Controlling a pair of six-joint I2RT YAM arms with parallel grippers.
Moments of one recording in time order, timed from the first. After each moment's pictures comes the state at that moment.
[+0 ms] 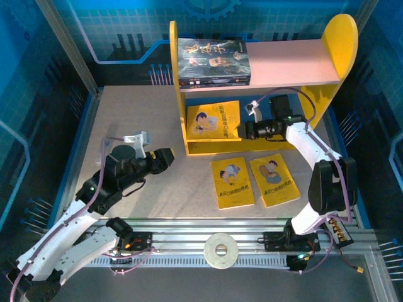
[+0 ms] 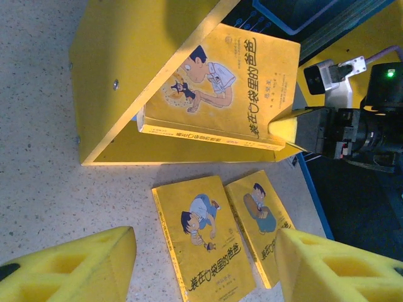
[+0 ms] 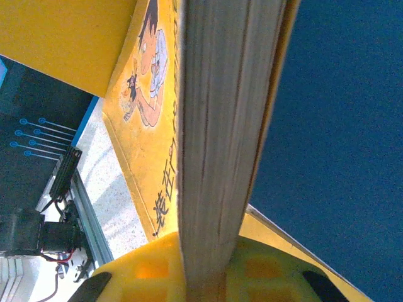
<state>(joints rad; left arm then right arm) -0.56 0.70 0.79 -0.49 0.04 -0.77 0.15 1.63 1.24 -0.57 -0.86 0.03</state>
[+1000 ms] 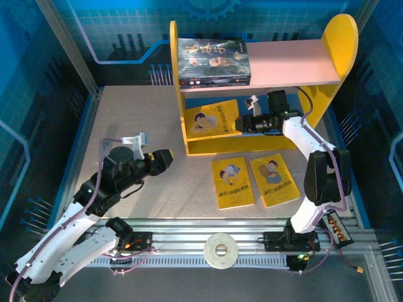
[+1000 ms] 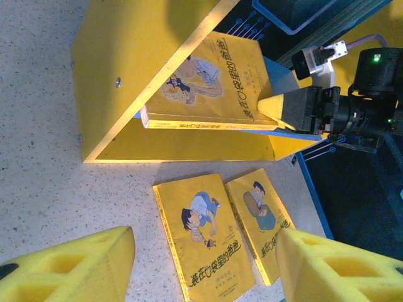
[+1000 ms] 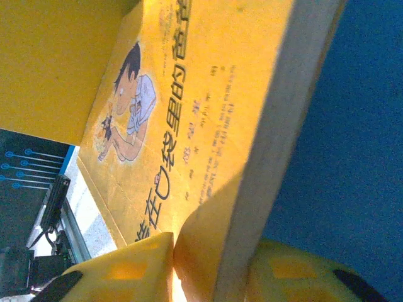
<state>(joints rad) -0.56 0.68 0.79 -0.51 0.04 -0.77 0.14 1.73 1.32 -0.52 -0.81 0.13</state>
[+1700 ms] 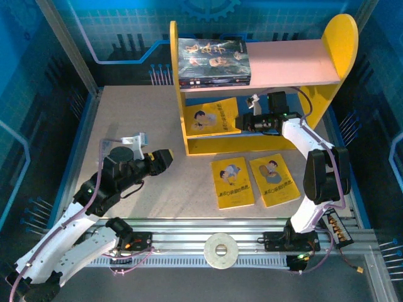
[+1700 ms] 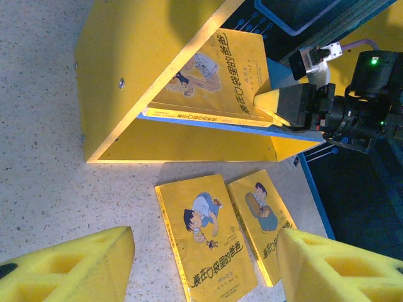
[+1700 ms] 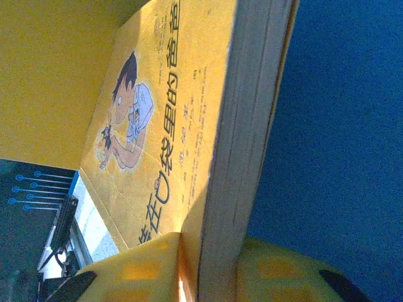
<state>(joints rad) -0.56 0.68 0.79 -0.51 0.03 -0.77 0.14 1.74 1.29 -0.40 -0.82 0.24</state>
